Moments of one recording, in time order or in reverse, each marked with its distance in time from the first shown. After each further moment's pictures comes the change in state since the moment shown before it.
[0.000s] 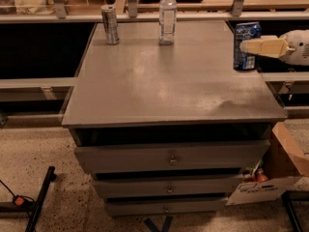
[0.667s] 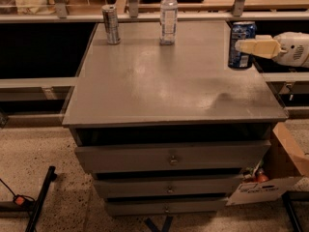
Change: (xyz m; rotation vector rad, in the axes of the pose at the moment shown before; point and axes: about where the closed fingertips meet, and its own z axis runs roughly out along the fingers) arm 0.000 -0.018 0.012 -0.002 -0.060 -0.059
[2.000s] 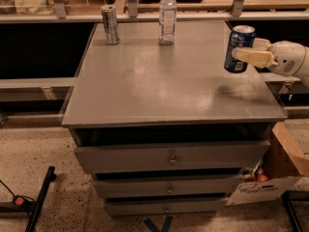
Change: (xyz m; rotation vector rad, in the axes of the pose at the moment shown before) arm 0.013 -0.010 0.001 0.016 -0.114 -0.228
